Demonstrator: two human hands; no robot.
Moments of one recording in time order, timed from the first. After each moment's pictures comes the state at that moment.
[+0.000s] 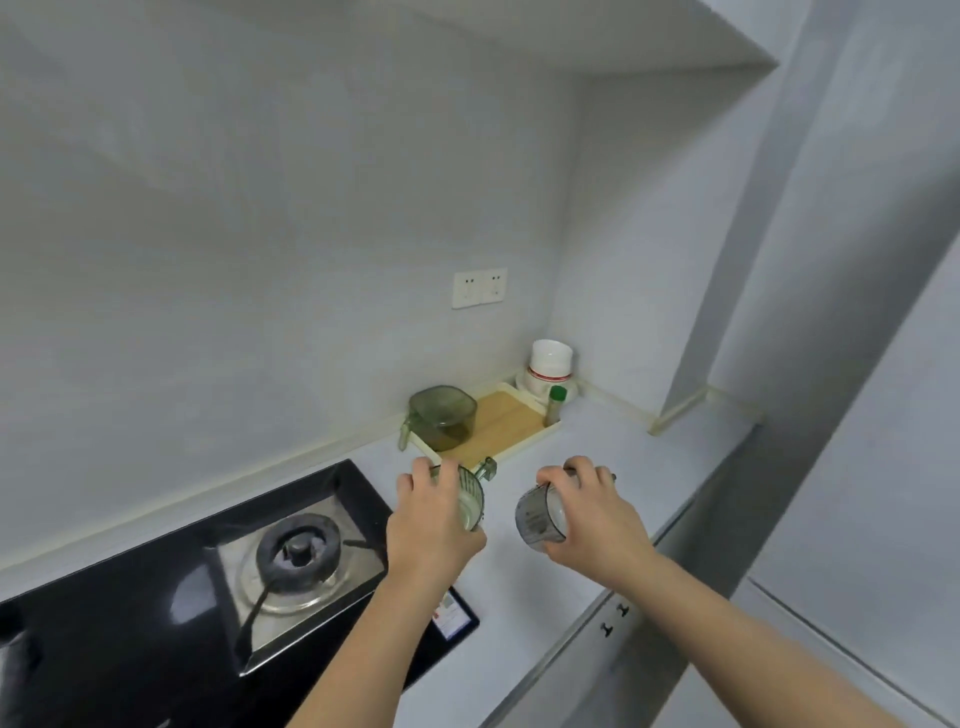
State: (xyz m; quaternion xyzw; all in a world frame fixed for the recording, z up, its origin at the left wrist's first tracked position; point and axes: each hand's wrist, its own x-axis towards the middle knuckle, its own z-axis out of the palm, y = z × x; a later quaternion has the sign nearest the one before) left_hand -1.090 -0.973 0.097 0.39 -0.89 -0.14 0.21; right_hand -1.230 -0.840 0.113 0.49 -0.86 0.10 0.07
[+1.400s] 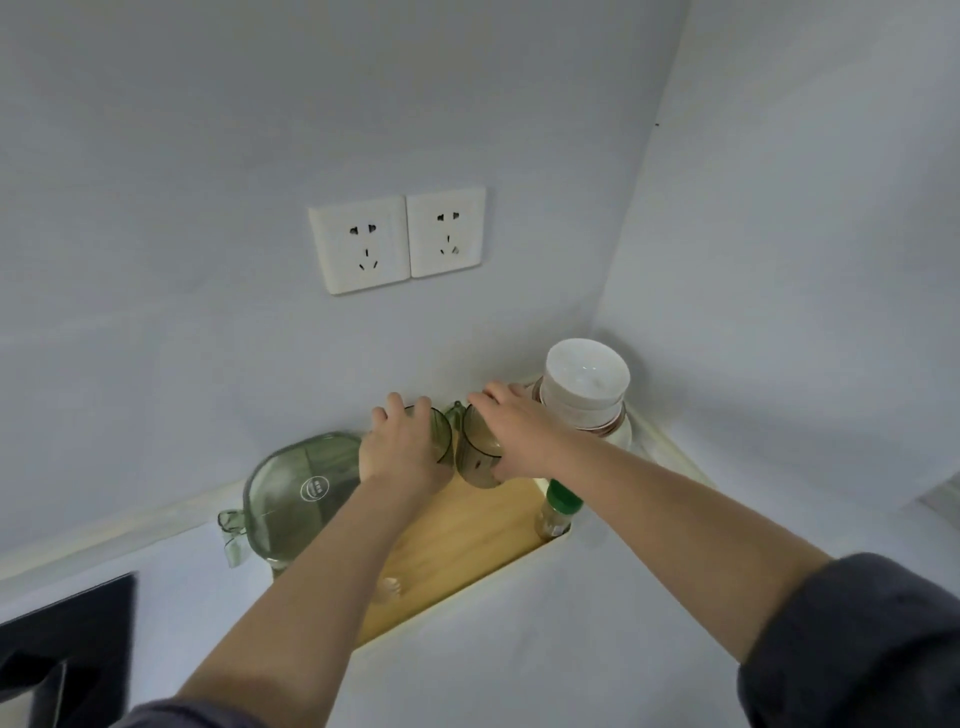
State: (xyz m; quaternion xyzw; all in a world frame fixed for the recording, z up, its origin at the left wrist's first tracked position) left_hand -1.560 -1.273 -0.001 0.51 -0.86 -0.08 0.03; right_hand -1.708 -1.211 0.025 0.70 -0.71 -0.02 -0.07
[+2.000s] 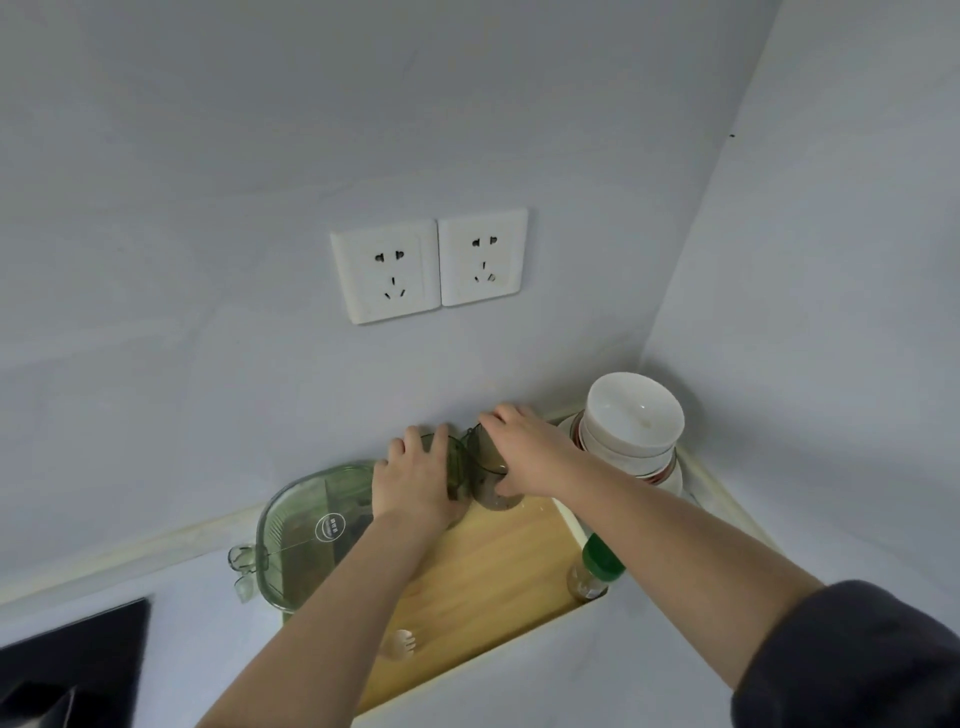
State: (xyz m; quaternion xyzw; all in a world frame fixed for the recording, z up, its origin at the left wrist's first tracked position) left_hand -1.564 -1.302 -0.026 0.52 -0.85 -0.04 -0.01; right_hand -1.723 -1.275 -0.011 0.71 -0.70 -0.02 -0.09
